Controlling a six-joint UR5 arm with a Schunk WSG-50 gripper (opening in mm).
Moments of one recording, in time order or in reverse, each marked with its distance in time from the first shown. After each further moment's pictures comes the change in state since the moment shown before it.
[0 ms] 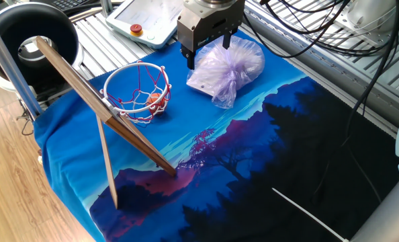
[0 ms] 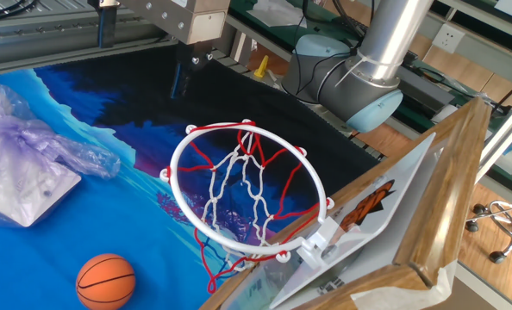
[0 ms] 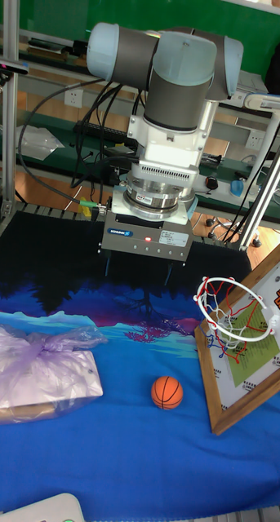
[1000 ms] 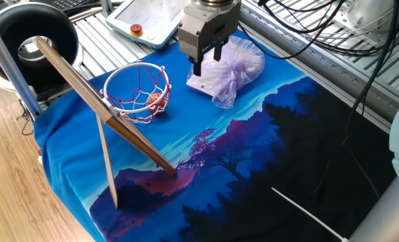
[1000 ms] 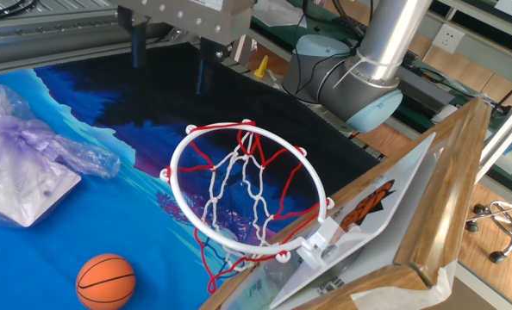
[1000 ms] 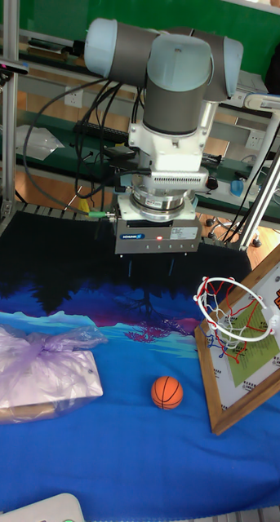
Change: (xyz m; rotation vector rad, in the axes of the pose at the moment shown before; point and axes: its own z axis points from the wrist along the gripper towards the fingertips) arm 0.022 0.024 0.003 -0.091 0.070 -0.189
